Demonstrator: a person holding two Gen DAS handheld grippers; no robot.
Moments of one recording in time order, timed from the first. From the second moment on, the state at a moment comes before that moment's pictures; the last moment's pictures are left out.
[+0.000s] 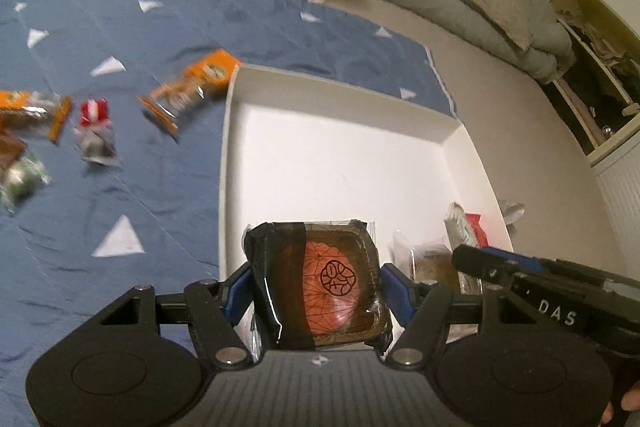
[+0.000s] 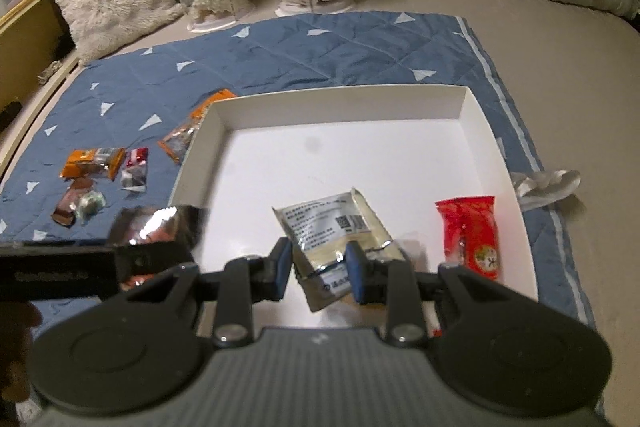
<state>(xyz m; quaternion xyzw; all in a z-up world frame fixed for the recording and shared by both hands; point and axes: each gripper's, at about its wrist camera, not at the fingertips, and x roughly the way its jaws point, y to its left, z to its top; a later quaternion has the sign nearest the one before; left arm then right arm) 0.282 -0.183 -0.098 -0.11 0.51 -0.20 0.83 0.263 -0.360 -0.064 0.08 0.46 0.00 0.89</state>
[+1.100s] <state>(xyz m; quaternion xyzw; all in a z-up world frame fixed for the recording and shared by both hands) 0.284 -0.204 -0.101 -0.05 0.52 -0.23 0.82 0.302 -0.393 -0.088 0.12 0.47 -0.07 0.87</state>
